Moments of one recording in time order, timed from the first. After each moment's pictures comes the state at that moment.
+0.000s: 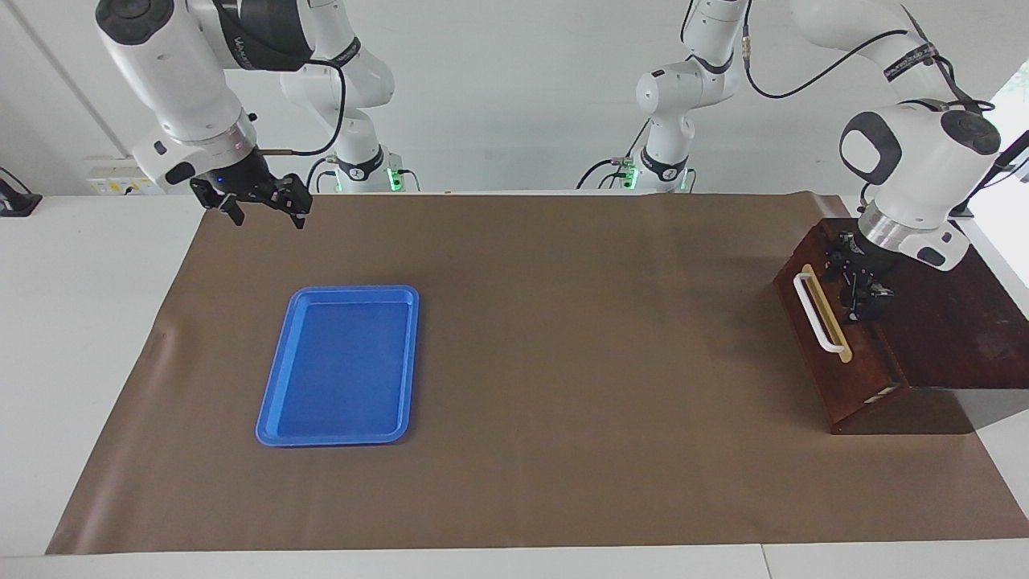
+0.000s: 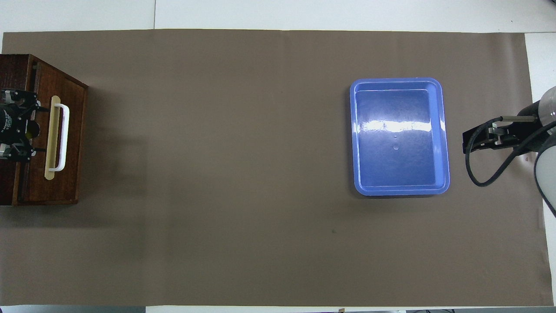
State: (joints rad) left arm 0.23 0.09 -0.10 -1.89 0.02 2.08 -1.29; right arm -0.01 -0.02 0.04 -1.66 -0.03 1.52 0.10
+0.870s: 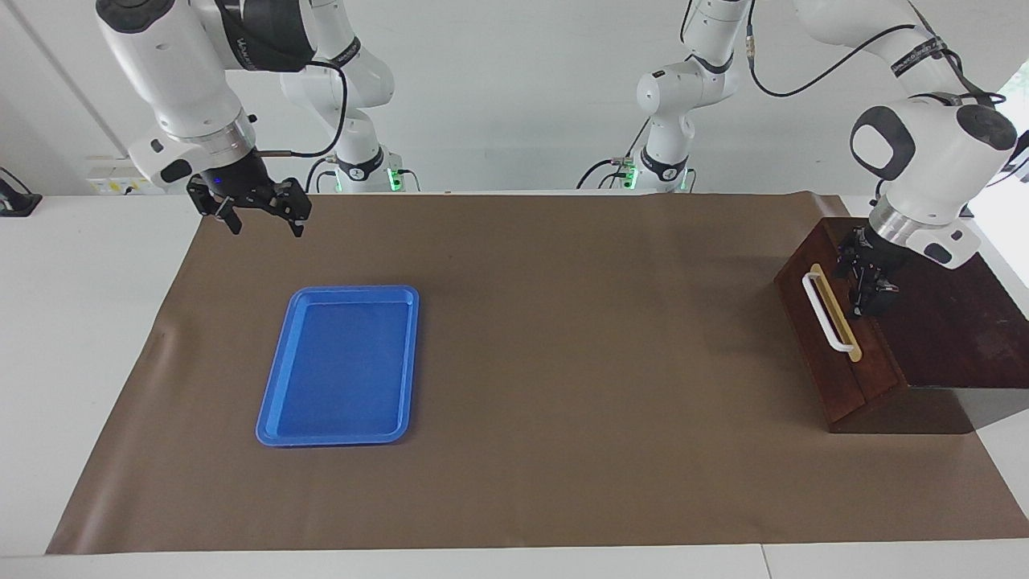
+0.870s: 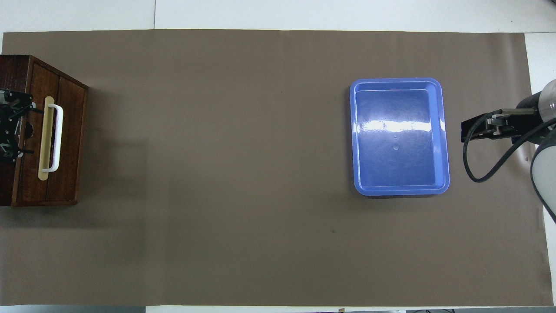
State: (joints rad) left arm 0.25 0.08 -0.11 -1.83 0.03 1.96 -1.11; right arm -0.01 -0.02 0.04 -1.66 -0.03 1.60 0.09
